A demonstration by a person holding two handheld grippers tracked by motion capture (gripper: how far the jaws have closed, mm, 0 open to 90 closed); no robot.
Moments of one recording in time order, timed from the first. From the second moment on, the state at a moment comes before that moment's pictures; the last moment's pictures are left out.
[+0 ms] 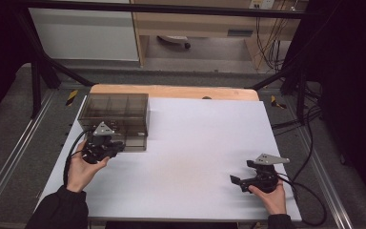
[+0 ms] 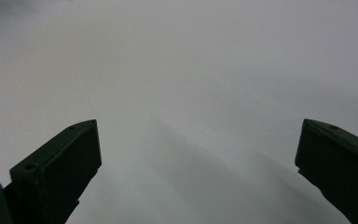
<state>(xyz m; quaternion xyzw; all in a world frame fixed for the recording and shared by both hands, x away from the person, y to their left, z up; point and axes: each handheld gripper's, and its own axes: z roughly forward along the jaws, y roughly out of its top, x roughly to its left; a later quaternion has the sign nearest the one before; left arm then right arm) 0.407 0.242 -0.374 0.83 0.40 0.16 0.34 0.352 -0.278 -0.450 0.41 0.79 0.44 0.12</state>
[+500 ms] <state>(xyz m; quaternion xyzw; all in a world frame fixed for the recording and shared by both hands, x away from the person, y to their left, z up) 0.434 0.255 -0.375 0.83 0.43 0.17 0.33 0.352 -0.278 -0.449 0.41 0.79 0.44 0.12</state>
